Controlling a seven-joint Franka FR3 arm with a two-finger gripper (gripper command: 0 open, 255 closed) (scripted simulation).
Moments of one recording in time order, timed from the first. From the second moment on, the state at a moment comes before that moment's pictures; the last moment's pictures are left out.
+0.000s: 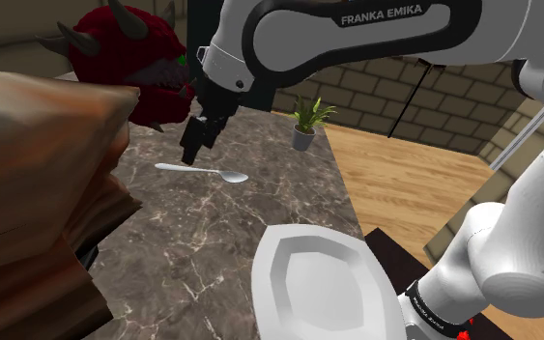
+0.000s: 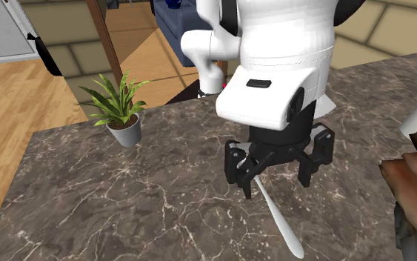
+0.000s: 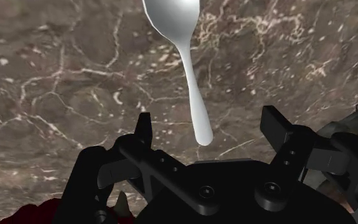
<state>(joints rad) 0.38 0.08 0.28 -1.89 0.13 2.19 -0.09</state>
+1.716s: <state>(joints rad) 0.38 0.08 0.28 -1.87 0.13 2.17 -0.09</state>
